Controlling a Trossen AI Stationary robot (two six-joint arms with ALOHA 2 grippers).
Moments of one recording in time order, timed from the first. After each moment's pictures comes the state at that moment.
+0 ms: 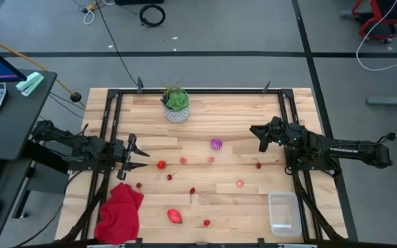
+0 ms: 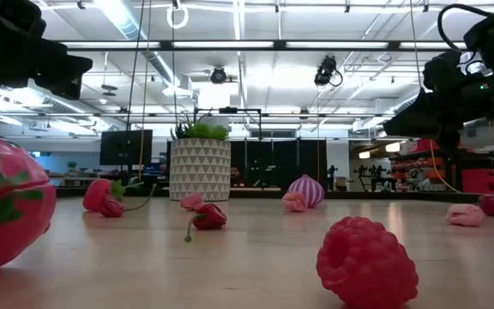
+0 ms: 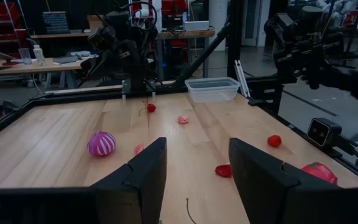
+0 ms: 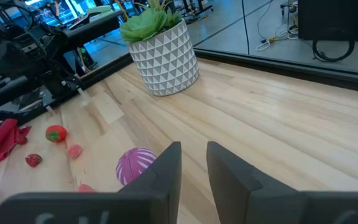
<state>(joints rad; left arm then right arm) -0.35 0.08 0.01 0.06 -0.21 0.01 -0.25 0.32 0.03 0.05 0.22 0.44</state>
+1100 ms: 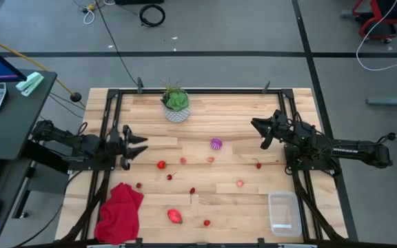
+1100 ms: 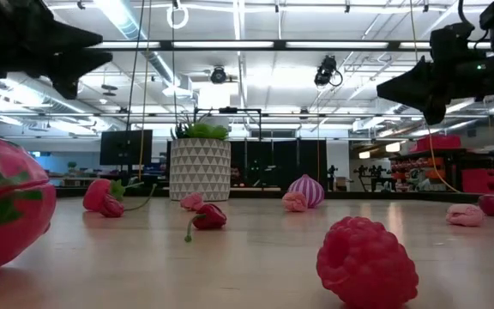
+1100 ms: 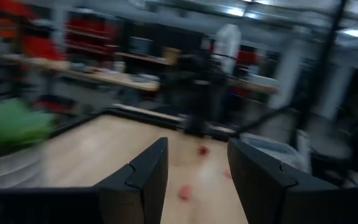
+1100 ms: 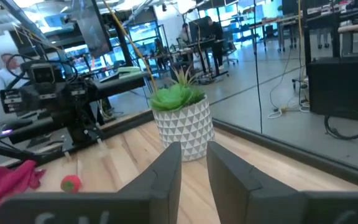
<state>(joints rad) -0.35 0.08 0.01 0.24 -0.55 -0.17 -0.25 0.32 0.03 0.33 0.22 0.26</state>
